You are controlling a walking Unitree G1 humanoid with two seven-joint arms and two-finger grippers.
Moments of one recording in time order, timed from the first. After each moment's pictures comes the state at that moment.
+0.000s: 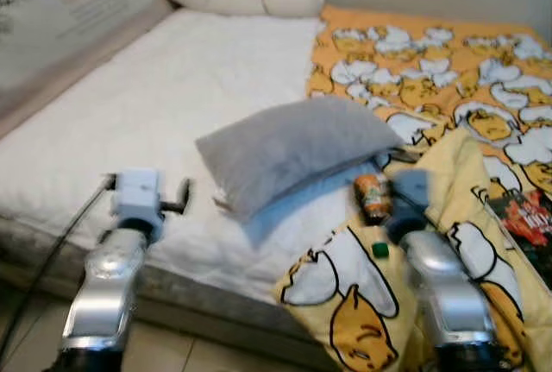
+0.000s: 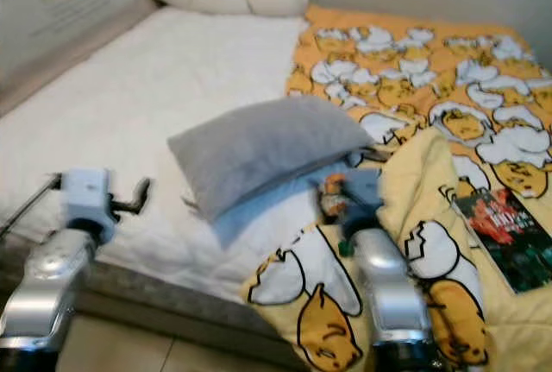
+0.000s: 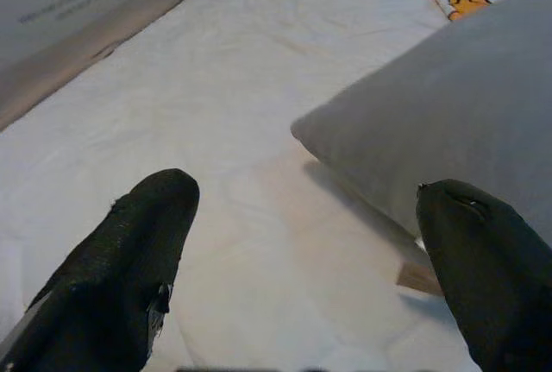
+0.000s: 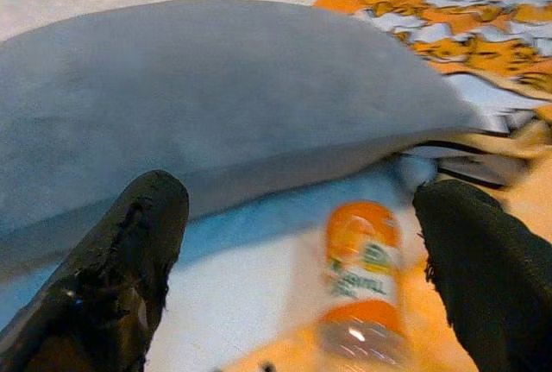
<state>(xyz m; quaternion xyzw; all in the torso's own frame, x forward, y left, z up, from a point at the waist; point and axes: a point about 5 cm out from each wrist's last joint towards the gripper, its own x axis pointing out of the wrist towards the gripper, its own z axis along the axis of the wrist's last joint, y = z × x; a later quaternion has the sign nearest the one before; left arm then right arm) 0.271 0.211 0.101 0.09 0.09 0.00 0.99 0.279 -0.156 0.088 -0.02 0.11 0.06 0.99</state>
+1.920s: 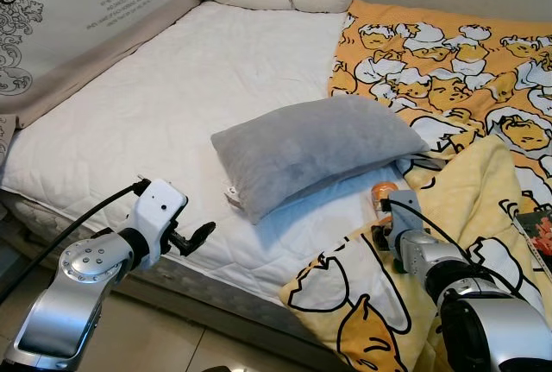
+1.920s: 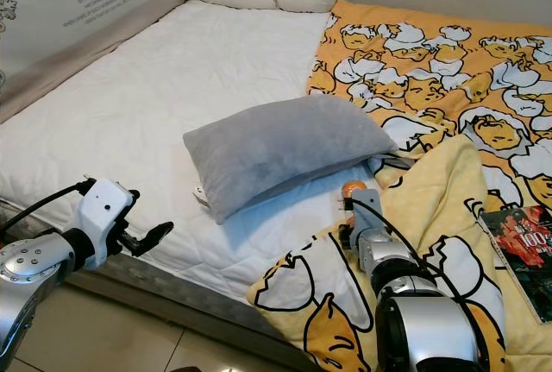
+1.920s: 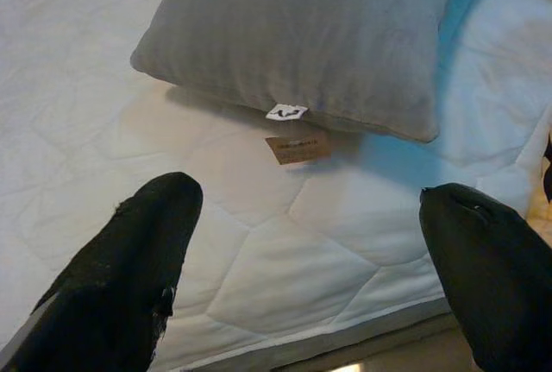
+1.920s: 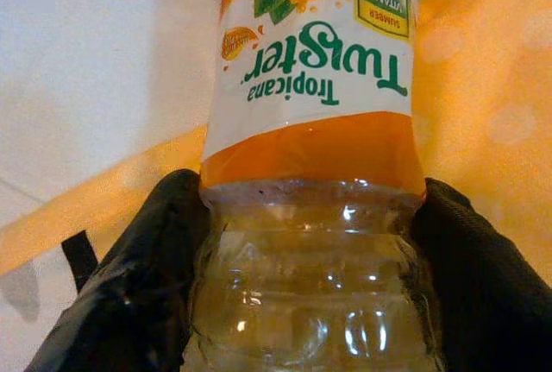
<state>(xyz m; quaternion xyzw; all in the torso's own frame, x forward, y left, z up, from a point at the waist) 0.245 0.203 0.118 0.20 0.20 -0.26 0.93 0.310 -0.202 0.008 -0.06 0.41 -0.06 0.91</state>
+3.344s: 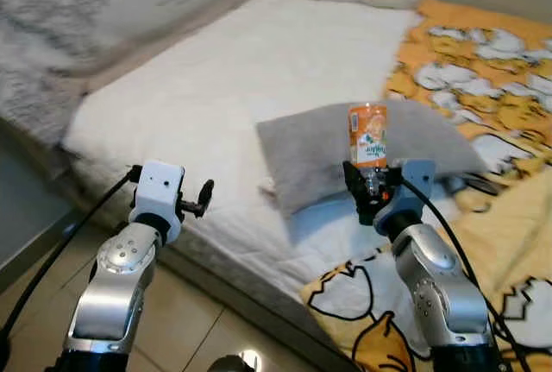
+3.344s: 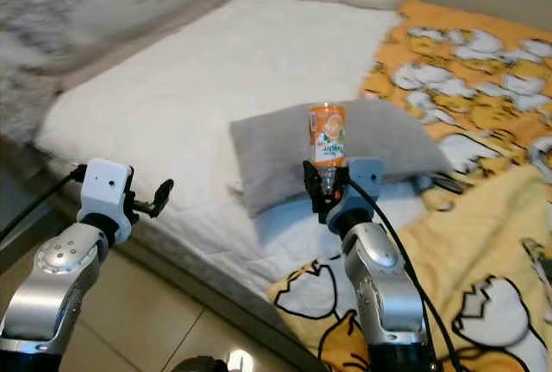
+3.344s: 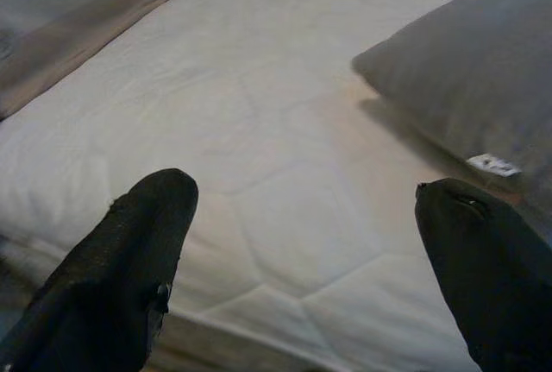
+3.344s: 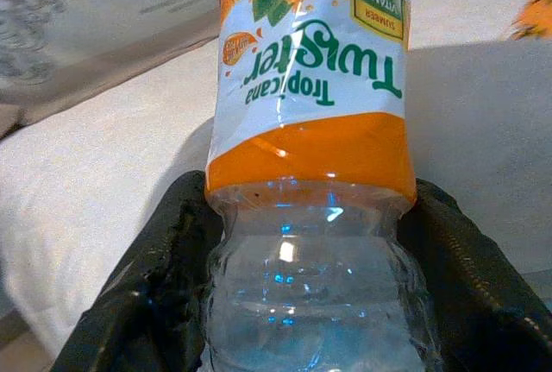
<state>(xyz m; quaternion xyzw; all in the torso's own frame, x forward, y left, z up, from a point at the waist) 0.269 0.185 0.115 0.11 0.11 -0.07 0.99 0.277 -0.143 0.108 0.10 0.07 0.10 0.99</state>
